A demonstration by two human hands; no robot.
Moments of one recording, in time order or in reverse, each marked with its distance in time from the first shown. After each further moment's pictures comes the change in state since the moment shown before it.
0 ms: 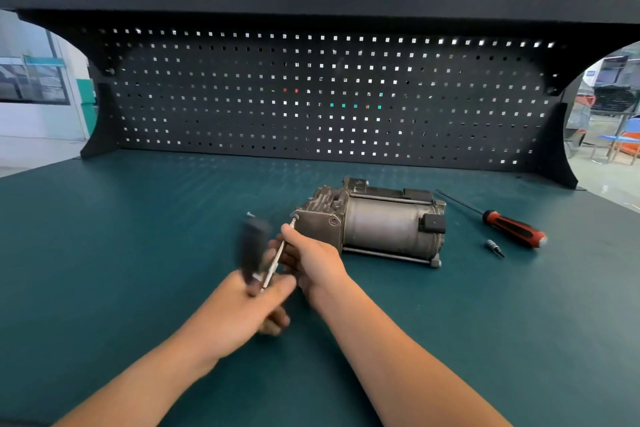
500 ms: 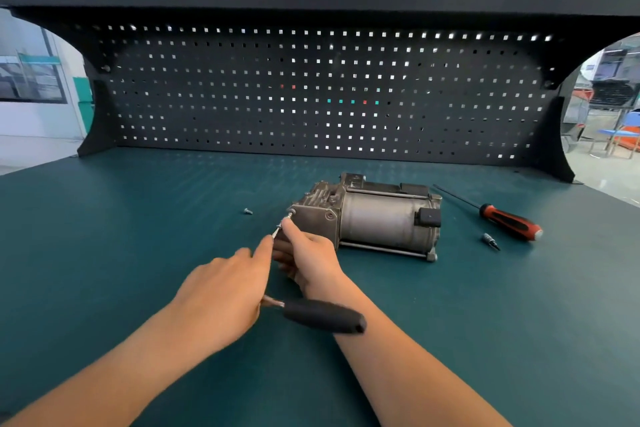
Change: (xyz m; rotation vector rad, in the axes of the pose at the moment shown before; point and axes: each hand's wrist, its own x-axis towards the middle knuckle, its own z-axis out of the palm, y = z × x) left_hand 0.009 0.005 -0.009 1.468 0.158 0.329; right_hand -0.002 0.001 -0.001 -0.098 0.007 -0.084
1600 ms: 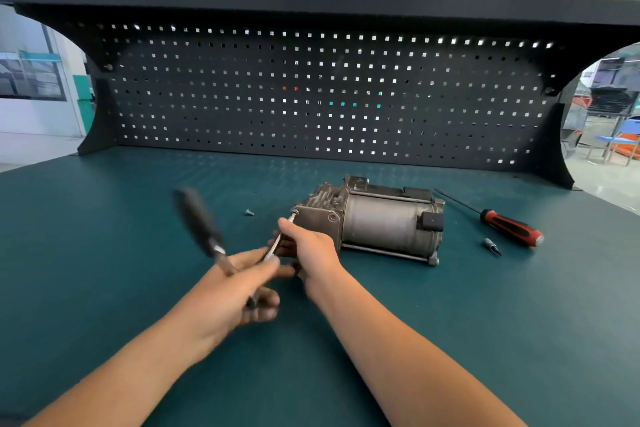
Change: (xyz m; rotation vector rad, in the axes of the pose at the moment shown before) left_hand 0.000 -0.003 0.007 -1.826 -0.188 -0.457; right_hand 0.010 -0.003 0.003 -0.016 0.034 0.017
